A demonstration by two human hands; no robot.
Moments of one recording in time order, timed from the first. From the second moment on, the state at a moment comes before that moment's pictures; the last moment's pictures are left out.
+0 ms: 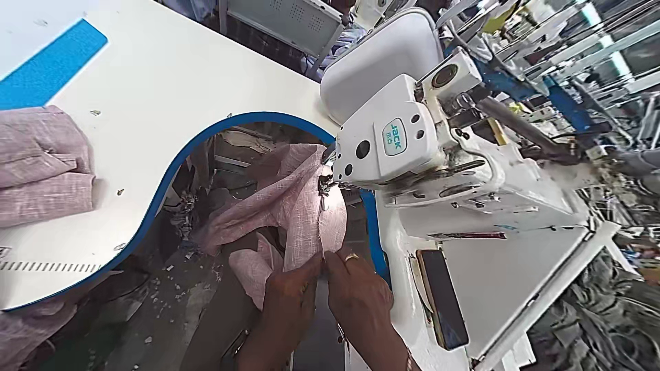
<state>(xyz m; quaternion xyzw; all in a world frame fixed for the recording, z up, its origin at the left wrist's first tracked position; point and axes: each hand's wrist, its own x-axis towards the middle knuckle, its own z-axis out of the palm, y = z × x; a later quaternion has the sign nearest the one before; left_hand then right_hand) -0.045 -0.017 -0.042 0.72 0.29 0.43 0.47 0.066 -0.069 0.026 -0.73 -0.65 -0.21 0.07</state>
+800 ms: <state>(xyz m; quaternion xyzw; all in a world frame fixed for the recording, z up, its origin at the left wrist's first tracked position) -0.039 -0.005 -0.037 0.75 0.30 0.40 0.43 0.058 -0.099 0.065 -0.73 -0.68 0.02 -0.04</state>
